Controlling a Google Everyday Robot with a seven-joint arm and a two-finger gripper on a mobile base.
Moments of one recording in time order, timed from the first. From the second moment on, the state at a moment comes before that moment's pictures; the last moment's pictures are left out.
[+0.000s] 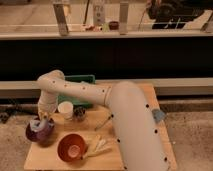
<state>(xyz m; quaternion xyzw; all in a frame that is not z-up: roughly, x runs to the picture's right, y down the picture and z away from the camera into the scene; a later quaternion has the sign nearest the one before) -0.333 0.144 0.795 -0.18 -0.44 -0.59 0.65</state>
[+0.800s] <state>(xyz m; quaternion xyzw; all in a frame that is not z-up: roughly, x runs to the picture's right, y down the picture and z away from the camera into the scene) -0.323 0.159 0.834 -0.19 -0.35 -0.59 0.71</state>
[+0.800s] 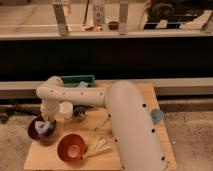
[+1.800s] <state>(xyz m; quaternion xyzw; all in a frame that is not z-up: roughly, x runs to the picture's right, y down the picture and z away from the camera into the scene) -0.401 0.178 0.831 -0.19 -0.34 -0.67 0.64</state>
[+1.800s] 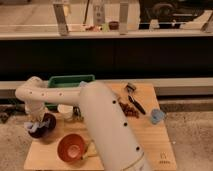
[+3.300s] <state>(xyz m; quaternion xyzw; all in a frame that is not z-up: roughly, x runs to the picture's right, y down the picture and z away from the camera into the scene) -0.338 0.152 0.848 -0.20 -0.29 -0.66 0.67</state>
